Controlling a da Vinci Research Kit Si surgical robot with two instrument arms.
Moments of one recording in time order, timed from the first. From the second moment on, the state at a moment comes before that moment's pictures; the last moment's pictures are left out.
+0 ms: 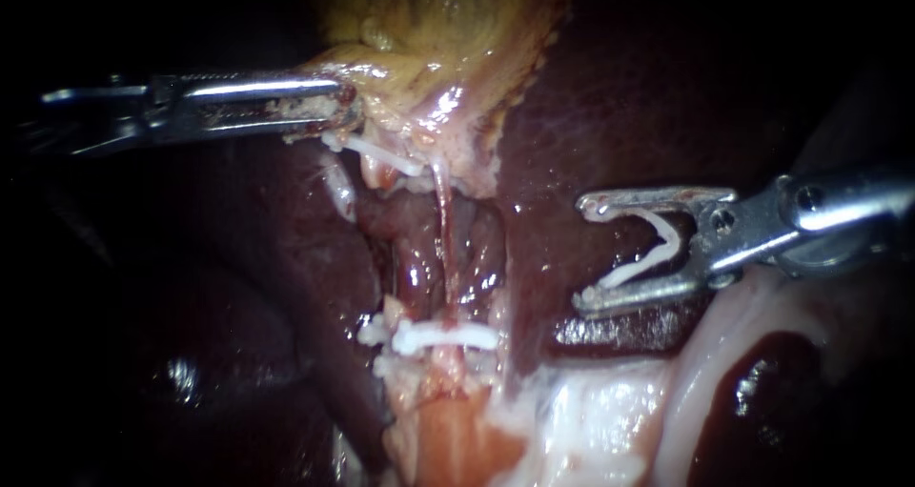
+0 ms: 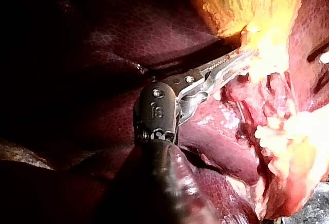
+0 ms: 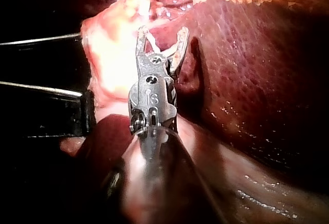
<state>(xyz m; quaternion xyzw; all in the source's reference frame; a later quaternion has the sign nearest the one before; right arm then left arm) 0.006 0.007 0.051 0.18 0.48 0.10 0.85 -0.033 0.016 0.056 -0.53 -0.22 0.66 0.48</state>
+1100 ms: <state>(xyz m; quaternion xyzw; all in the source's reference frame) 0.009 0.007 0.051 0.27 0.47 0.14 0.83 -0.025 0.017 0.049 -0.54 -0.22 0.64 0.49</state>
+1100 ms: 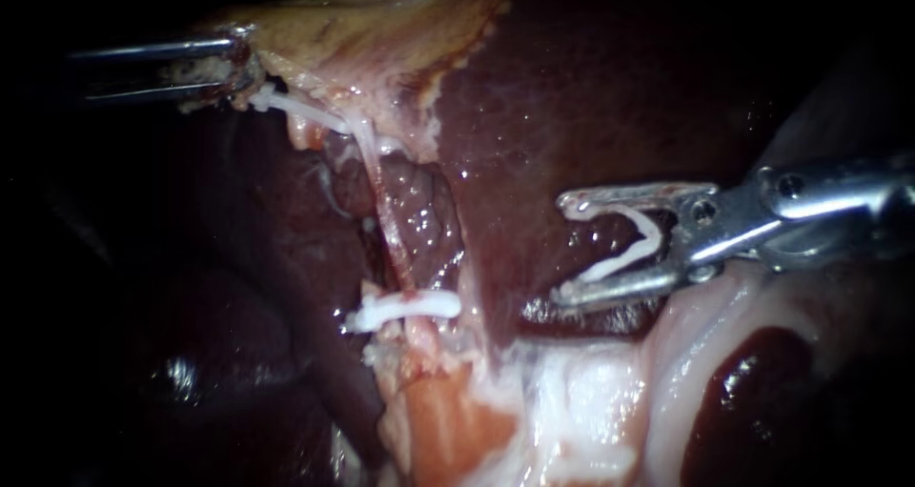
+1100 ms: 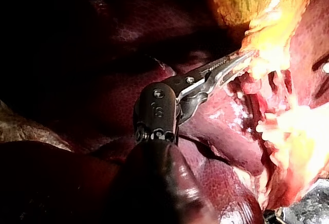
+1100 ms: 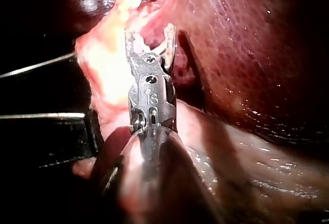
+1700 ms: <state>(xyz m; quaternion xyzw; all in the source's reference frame) 0.019 0.006 0.056 0.32 0.45 0.18 0.81 -0.026 0.016 0.049 -0.54 -0.22 0.64 0.49</state>
